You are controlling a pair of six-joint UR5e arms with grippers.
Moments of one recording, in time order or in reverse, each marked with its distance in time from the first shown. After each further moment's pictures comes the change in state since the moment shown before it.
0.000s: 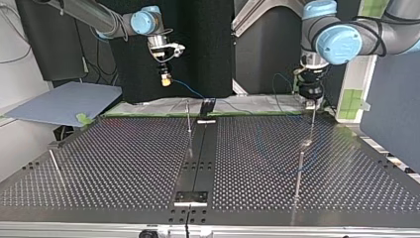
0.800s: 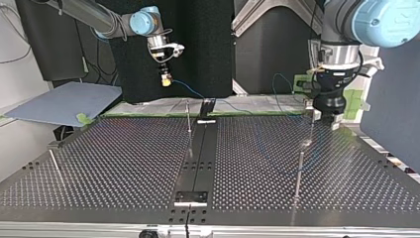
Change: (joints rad) left arm 0.001 0.164 0.206 -0.205 0.104 0.205; right arm -0.009 -0.001 0.000 0.007 -0.028 0.022
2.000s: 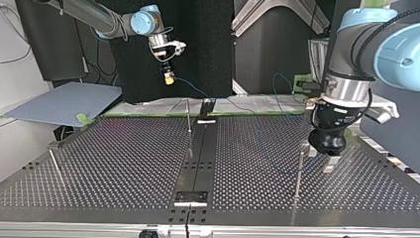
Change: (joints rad) left arm -0.016 -0.122 0.300 -0.100 0.129 0.185; right arm 0.007 0.001 0.000 0.029 -0.041 0.005
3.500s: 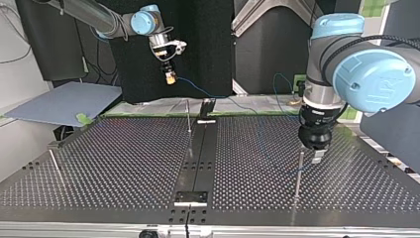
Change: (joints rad) left arm -0.128 -0.099 0.072 -0.141 -0.270 0.082; right arm 0.002 0.000 0.000 0.003 -0.015 -0.004
